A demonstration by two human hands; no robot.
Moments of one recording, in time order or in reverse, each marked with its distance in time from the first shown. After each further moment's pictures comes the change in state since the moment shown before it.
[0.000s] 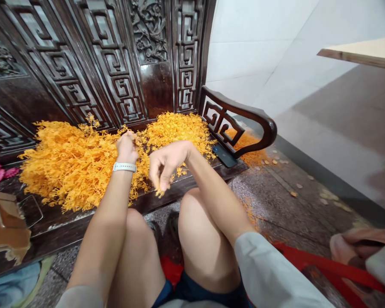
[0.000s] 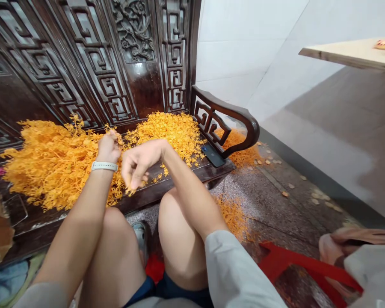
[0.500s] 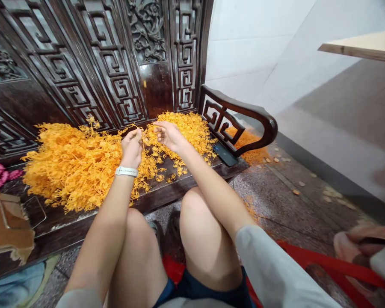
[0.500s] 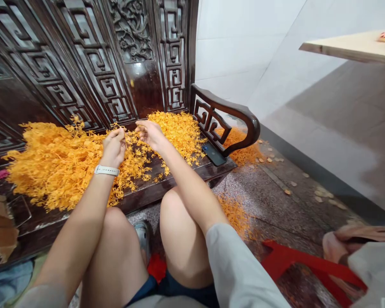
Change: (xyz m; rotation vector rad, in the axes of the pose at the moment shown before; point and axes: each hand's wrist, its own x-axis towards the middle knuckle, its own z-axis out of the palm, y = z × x) left_hand -0.017 0.001 0.008 -0.019 -0.100 -0.027; right_hand 0.023 0.068 -0.043 0.888 1.439 -0.382
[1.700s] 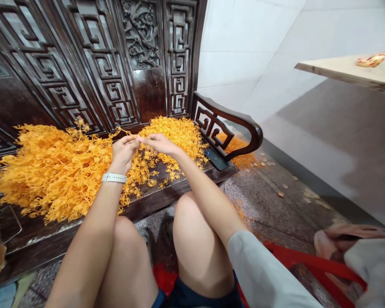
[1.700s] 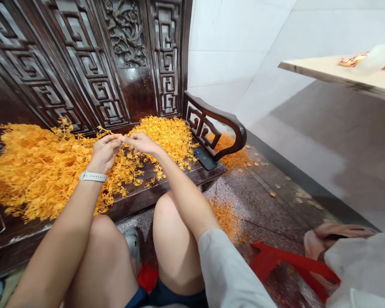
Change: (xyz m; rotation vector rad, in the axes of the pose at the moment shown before) left_hand -0.001 -0.001 -0.008 0.025 -0.133 -0.023; right_hand -0.007 0.003 -0.009 -0.794 -0.207 -0.074
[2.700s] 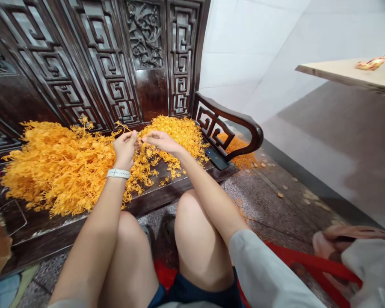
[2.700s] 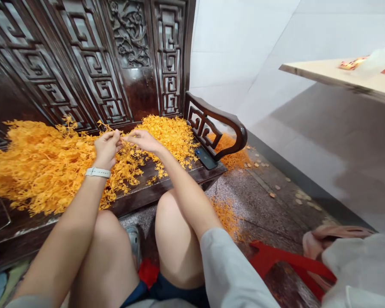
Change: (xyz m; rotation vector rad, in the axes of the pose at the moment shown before) left_hand 0.002 -0.003 0.001 0.074 0.121 0.100; right_hand -0.004 0.002 -0.003 0.047 -0.012 -0.076
